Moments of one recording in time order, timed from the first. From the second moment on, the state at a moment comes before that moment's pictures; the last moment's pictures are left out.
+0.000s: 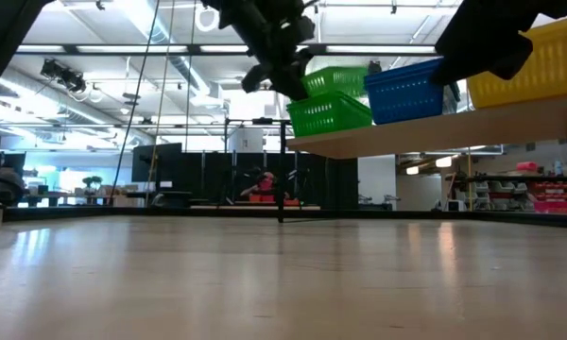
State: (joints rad) left arm 0.37 1.89 1.79 -0.71 0.07 1.16; right arm 0.65 1.50 0.96 -0.37 0.55 0.88
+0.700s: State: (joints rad) left arm 0.35 1.82 1.79 -0.70 0.02 1.05; right arm 0.66 1.50 0.96 -0.37 0.56 0.84
